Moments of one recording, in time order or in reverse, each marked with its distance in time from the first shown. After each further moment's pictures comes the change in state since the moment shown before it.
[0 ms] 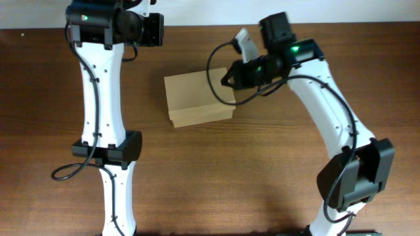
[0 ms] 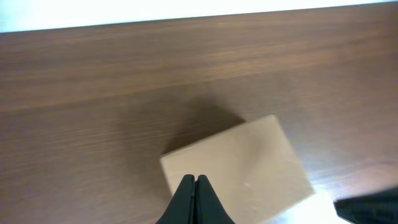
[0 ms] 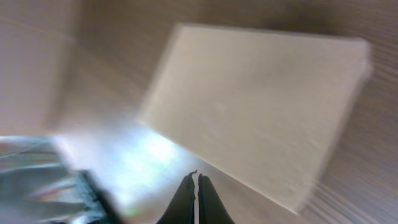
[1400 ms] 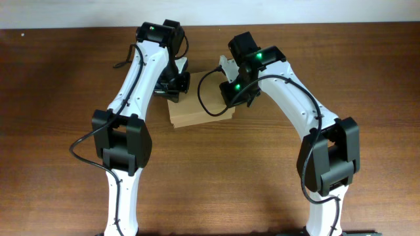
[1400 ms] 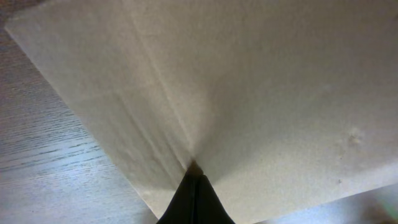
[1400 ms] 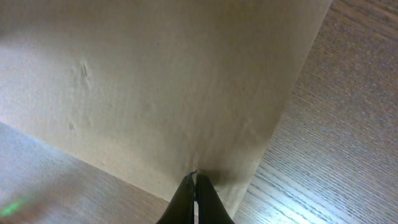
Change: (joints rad) left arm -0.116 -0.049 -0.857 0.108 -0.067 -0.046; right arm 0.092 0.172 0.020 -0.097 0.346 -0.100
